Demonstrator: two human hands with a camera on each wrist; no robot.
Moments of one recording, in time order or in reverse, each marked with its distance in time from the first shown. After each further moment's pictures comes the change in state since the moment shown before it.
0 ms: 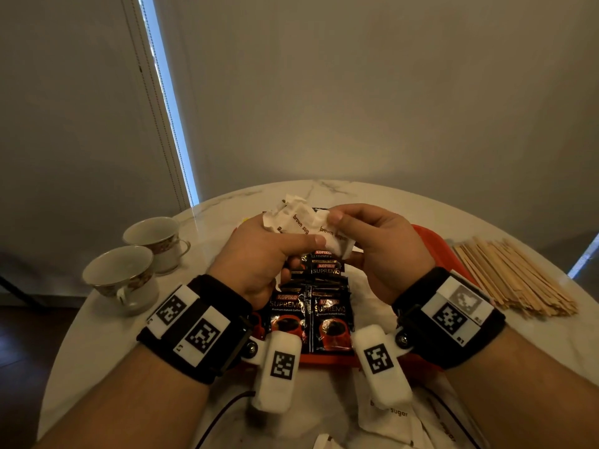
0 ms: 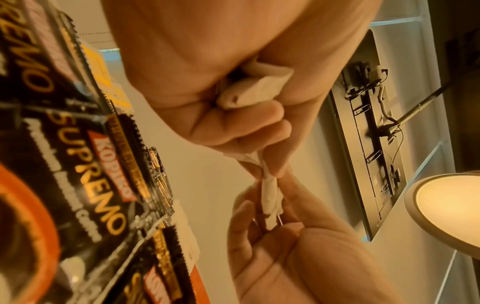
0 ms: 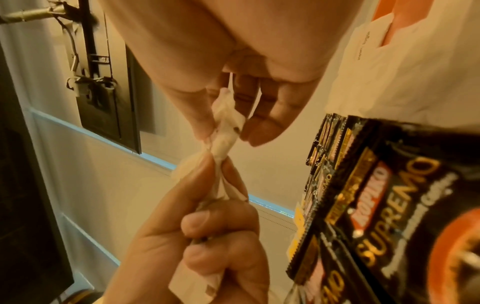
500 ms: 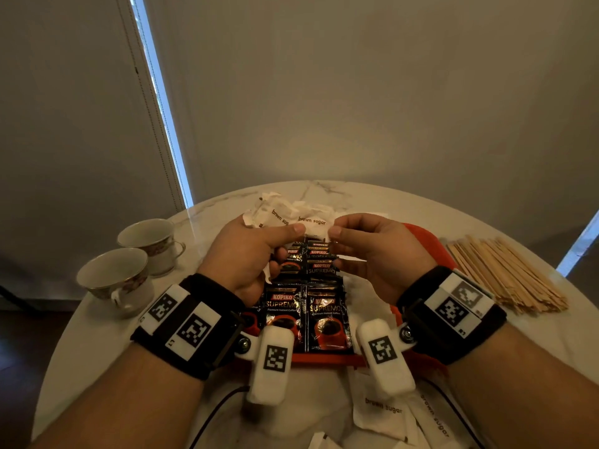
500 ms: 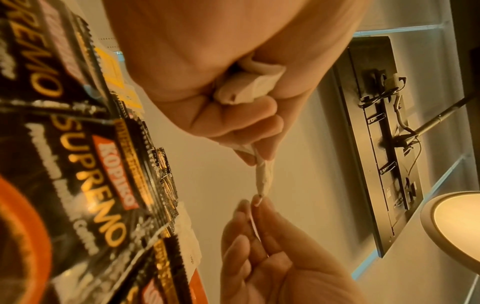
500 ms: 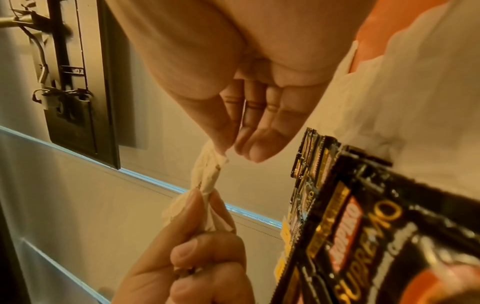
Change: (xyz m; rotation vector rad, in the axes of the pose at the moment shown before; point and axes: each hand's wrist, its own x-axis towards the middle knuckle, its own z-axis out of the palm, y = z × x) left_hand 0.014 -0.004 -0.010 -0.119 0.115 -0.051; right_hand 0.001 0.000 -0.013 -0.075 0.013 0.173
